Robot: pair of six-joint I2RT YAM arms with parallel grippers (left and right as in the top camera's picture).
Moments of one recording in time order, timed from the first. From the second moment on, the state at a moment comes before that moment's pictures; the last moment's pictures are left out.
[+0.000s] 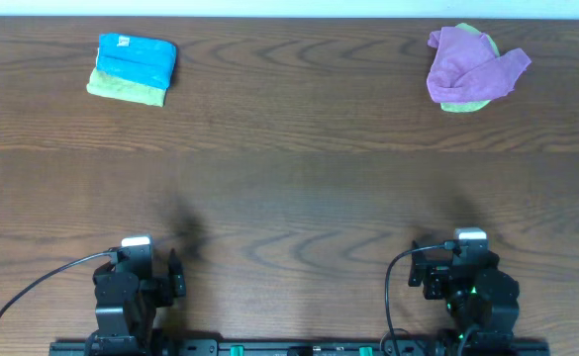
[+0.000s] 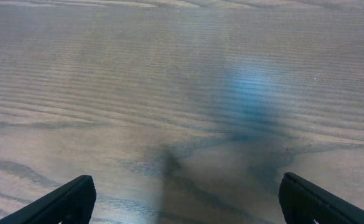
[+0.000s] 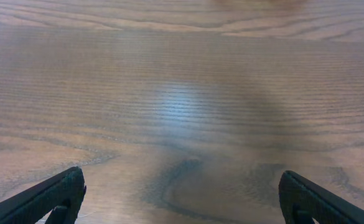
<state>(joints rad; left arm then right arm) 0.01 0.01 0.24 -0.90 -0.11 -0.01 -0.04 0.02 0.17 -0.73 -0.05 -0.03</state>
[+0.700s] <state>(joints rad) 0.01 0.01 0.24 -0.90 -0.11 -0.01 -0.04 0.02 0.17 -0.73 -0.05 -0.03</state>
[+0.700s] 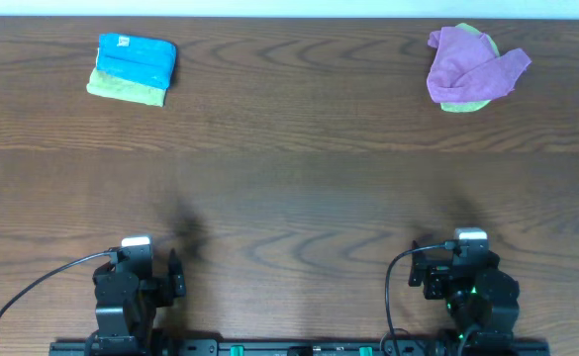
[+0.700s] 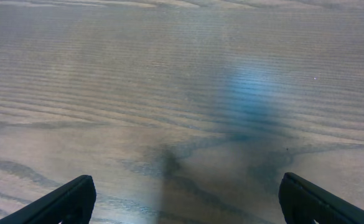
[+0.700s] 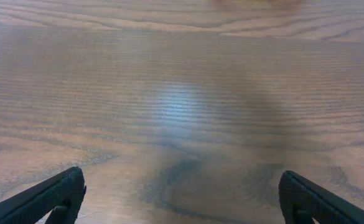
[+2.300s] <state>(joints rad) 0.01 0.01 0.23 -0.89 -0.11 -0.01 -0.24 1.64 1.49 -0.62 -0.12 0.12</state>
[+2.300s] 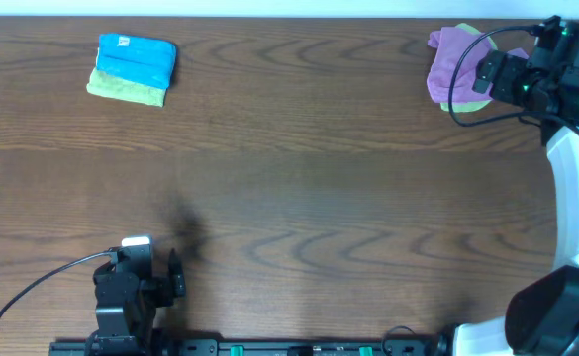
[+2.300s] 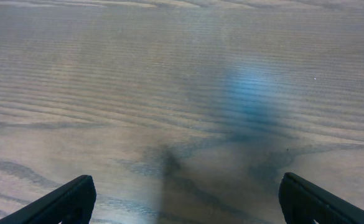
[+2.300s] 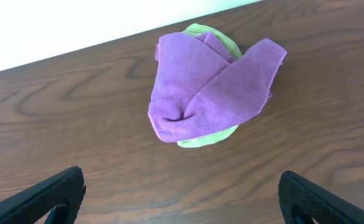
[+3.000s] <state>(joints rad) 0.01 0.01 0.23 -0.89 -0.11 -0.01 -0.25 2.10 1.76 -0.46 -0.08 0.16</state>
